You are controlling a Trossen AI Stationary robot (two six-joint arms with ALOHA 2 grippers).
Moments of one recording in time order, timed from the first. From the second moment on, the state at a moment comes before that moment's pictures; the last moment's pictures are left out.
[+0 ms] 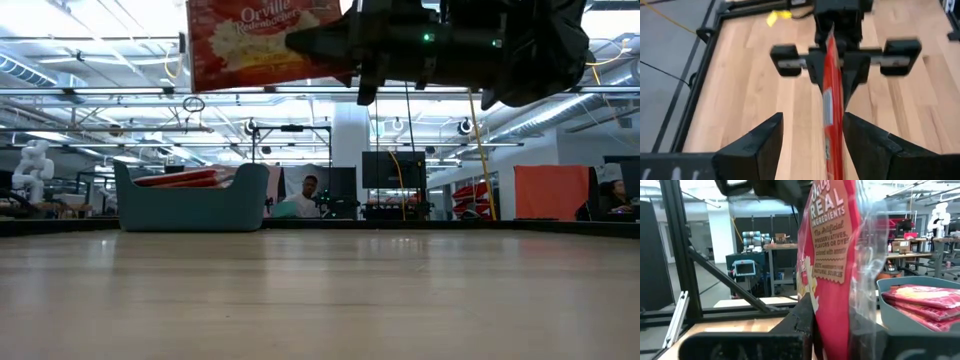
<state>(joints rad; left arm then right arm) -0.19 1.41 1.48 -0.82 -0.27 0.00 0.17 1.85 0.71 1.32 0.26 0.03</state>
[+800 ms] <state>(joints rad) -0.22 1.39 1.48 -0.99 -0.26 -0.09 0.19 1.85 0.72 1.32 0.31 0.04</state>
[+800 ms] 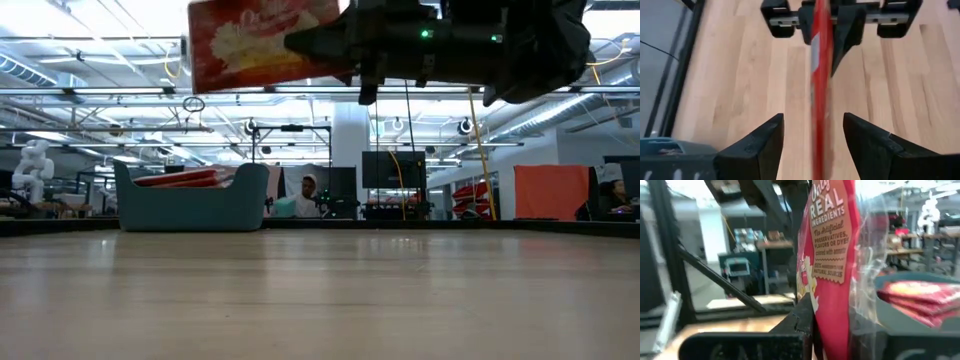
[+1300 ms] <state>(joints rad) -0.12 1.51 1.48 -1.05 -0.13 -0.02 0.18 1.85 0.86 0.99 0.37 0.02</state>
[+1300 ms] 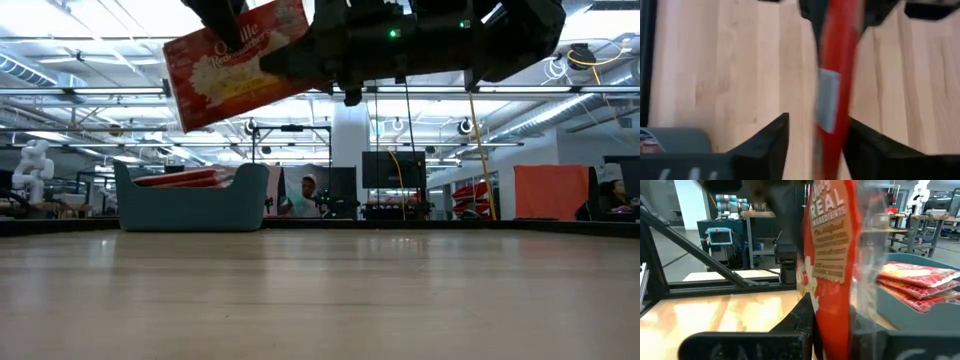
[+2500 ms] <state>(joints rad) 0.29 1.31 1.48 -1.35 -0.14 0.39 0.11 1.78 0.86 0.80 0.39 -0.17</state>
